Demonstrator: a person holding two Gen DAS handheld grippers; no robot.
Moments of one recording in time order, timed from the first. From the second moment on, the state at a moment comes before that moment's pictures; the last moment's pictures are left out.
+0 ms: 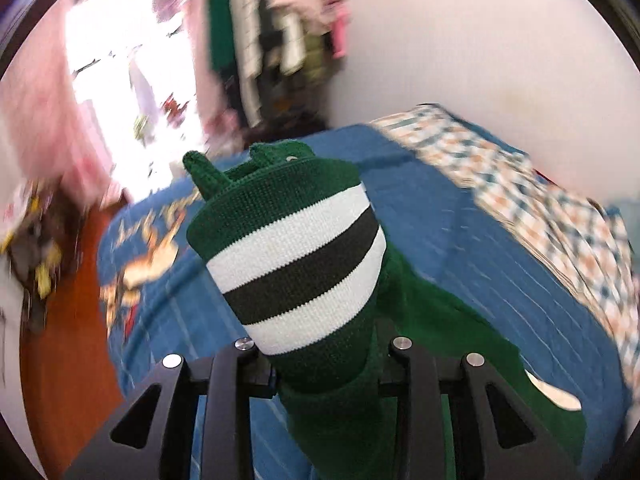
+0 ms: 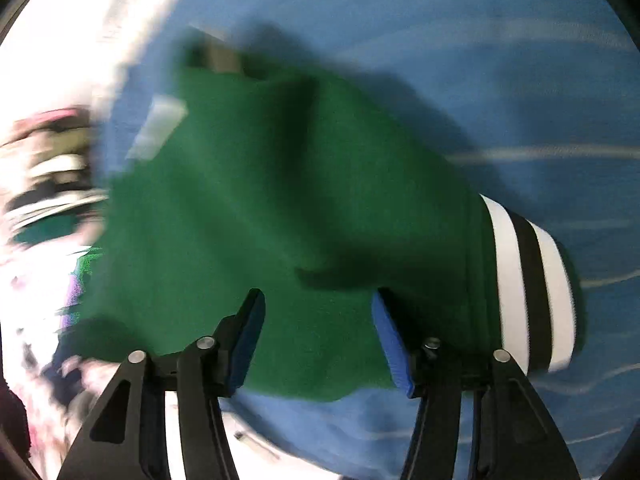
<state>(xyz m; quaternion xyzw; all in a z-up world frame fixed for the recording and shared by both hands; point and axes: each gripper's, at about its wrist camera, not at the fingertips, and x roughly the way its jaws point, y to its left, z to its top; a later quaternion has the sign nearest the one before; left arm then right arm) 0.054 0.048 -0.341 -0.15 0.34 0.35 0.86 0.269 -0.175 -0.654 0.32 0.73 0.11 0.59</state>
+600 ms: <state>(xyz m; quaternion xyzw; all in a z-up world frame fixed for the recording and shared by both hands) 0.103 -0.261 -0.407 -0.06 0.45 -0.05 0.89 0.195 -0.324 -0.606 0.40 0.70 0.01 0.59</state>
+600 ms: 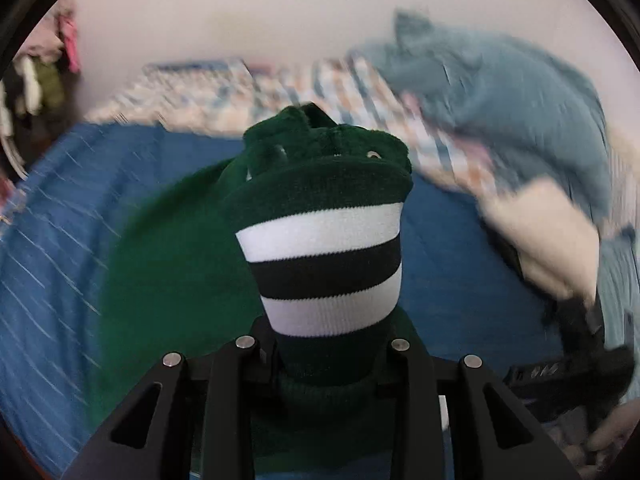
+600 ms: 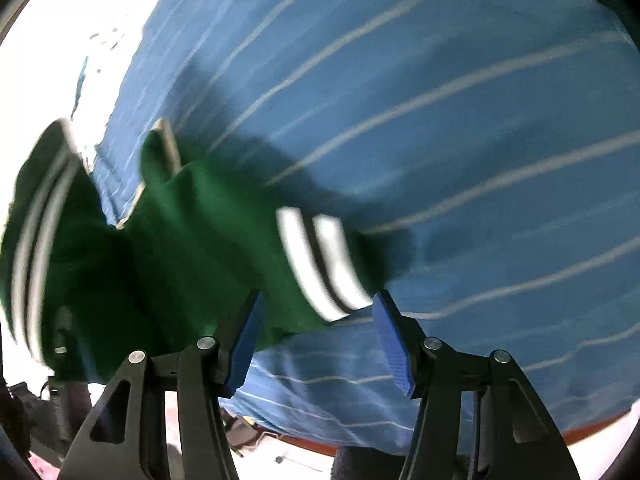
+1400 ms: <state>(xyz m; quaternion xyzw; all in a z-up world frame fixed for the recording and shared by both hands) 0.018 -0.136 -0.431 0.00 0.56 0.20 0.80 0.286 -0.245 -0.529 0.32 0.64 0.19 0.67</state>
